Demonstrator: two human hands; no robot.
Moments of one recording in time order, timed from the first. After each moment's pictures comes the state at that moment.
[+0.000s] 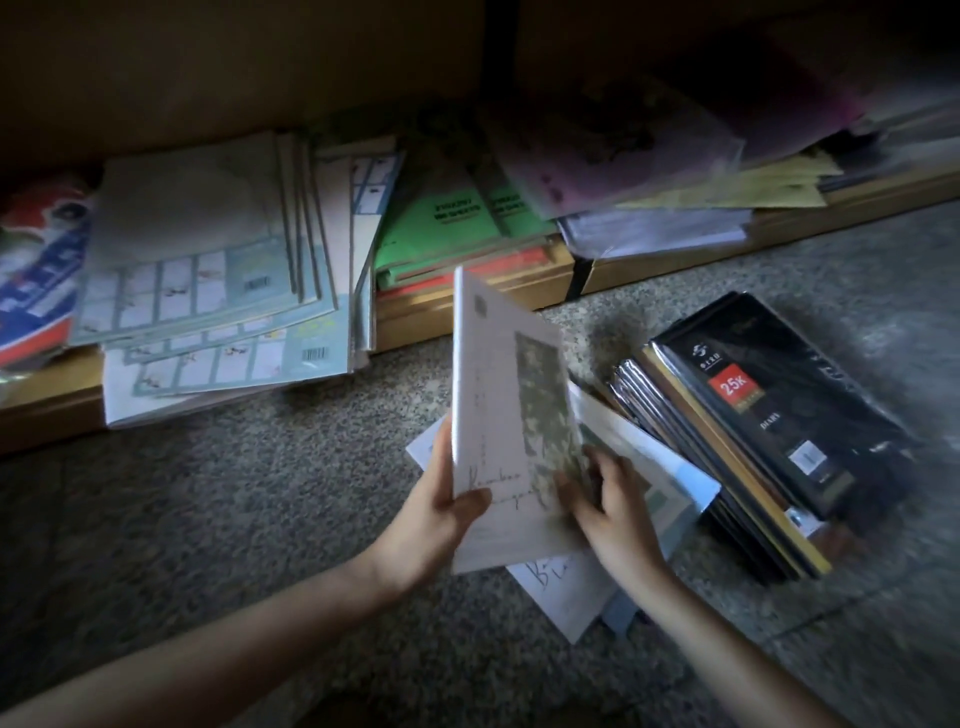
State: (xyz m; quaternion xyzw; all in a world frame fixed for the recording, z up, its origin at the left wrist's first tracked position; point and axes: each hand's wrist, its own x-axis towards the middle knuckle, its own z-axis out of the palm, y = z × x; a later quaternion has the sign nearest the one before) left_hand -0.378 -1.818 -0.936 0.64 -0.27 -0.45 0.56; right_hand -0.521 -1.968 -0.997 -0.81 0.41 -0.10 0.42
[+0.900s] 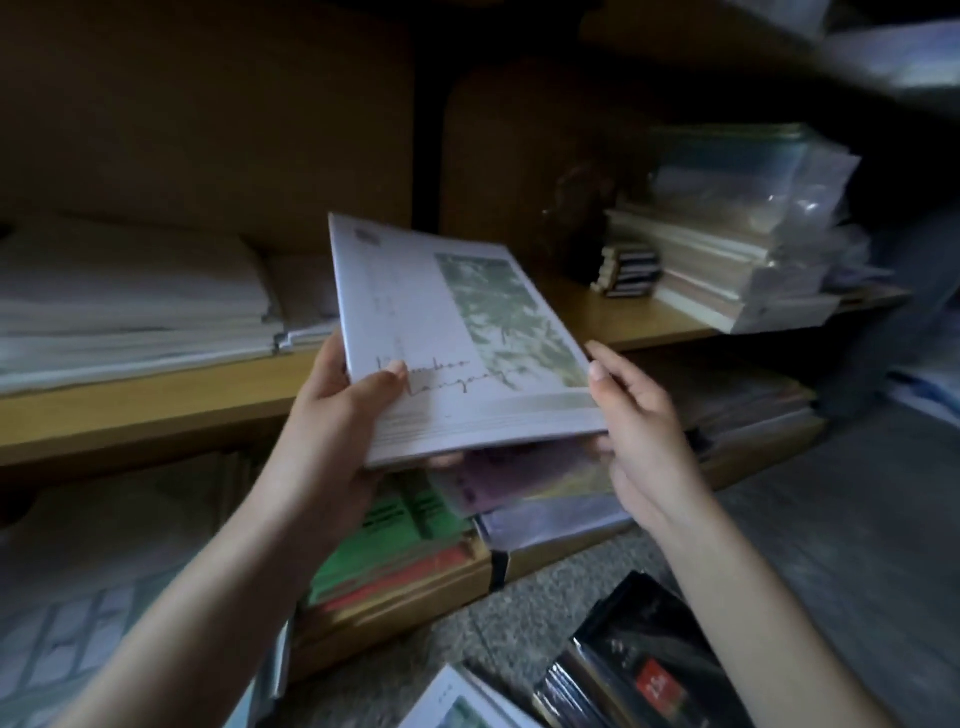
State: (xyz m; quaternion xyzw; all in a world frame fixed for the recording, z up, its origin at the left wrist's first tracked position) left_hand -0.290 -1.937 -0.684 0.46 -0.27 -0.29 0.79; right_hand -0.417 -2.101 -0.705 -0.62 0.27 -0.42 0.61
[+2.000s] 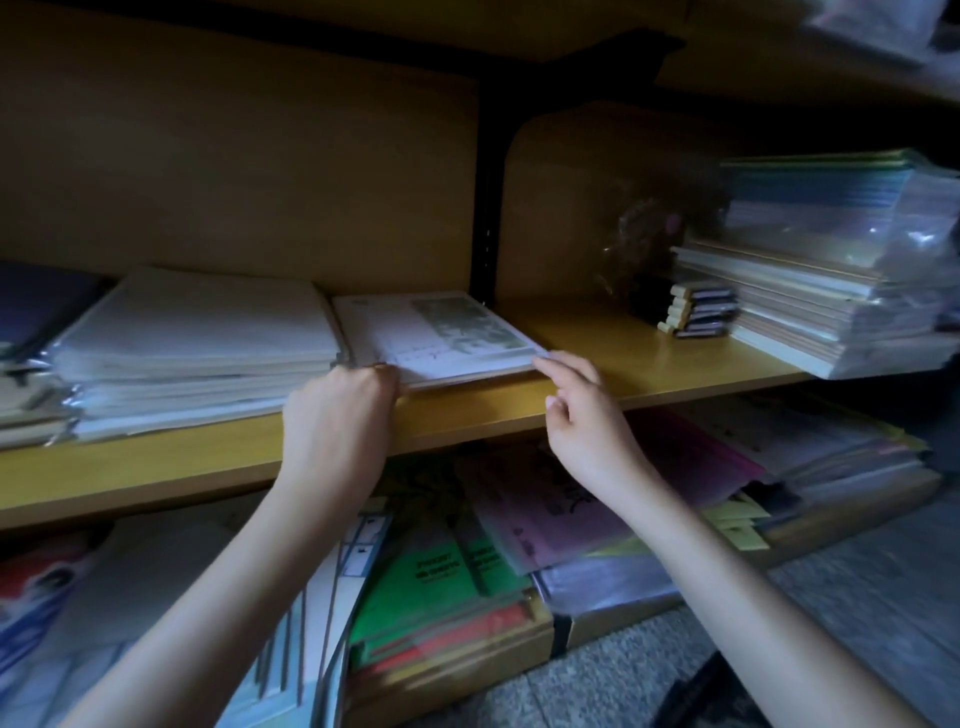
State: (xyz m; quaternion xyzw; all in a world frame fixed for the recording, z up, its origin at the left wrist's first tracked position) left_hand -0.199 -1.952 -0.686 0.87 -0.36 0.32 0.13; right_hand -0.320 -2.118 -0.706 -0.88 0.19 -0.35 0.24
